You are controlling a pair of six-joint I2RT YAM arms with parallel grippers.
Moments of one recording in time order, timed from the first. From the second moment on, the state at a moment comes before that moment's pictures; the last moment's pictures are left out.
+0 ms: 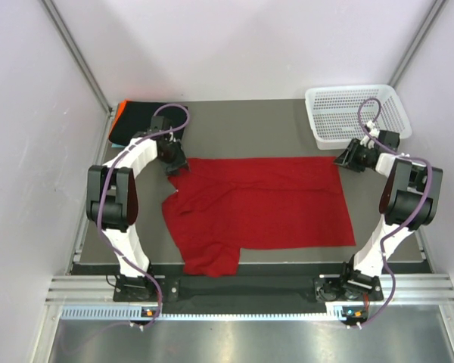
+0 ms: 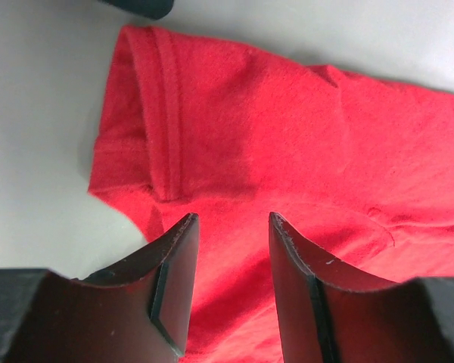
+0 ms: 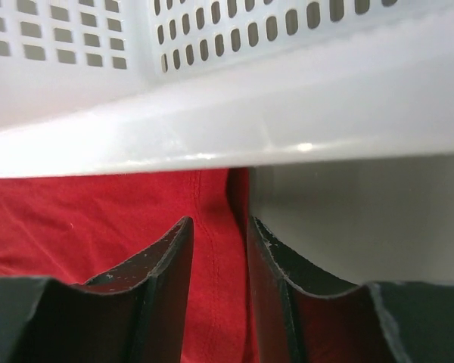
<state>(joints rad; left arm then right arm) -0.12 1.88 1.38 -0.63 0.16 -0.48 -0.32 1.89 1.11 -0.07 -0.57 0.16</state>
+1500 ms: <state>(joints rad) -0.12 2.00 1.42 -0.66 0.09 -0.50 -0.32 2.03 1.25 0.01 -0.70 0.27</state>
